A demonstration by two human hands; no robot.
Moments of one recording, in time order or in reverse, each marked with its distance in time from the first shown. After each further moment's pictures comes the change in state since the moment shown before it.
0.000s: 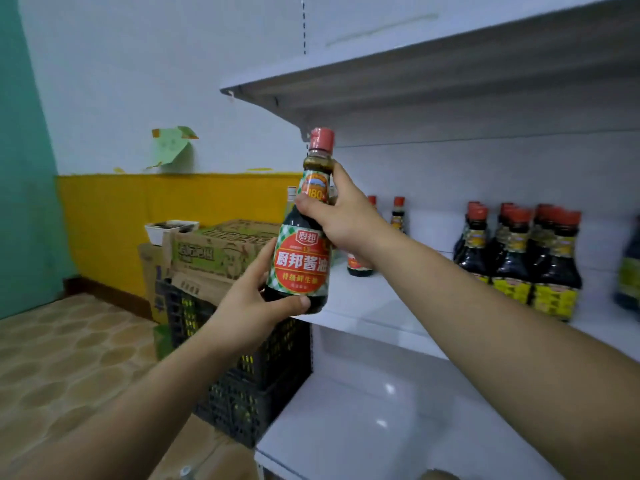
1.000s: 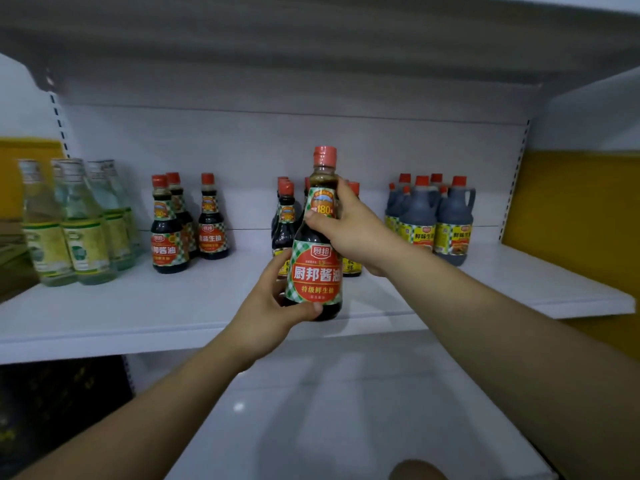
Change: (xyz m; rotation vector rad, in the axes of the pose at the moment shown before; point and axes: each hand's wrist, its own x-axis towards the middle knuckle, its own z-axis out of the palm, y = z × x) left_hand 0.057 -0.043 0.224 -0.238 -0.617 -0.057; right_hand -0.108 0.040 -0.194 -0.407 0.494 0.366
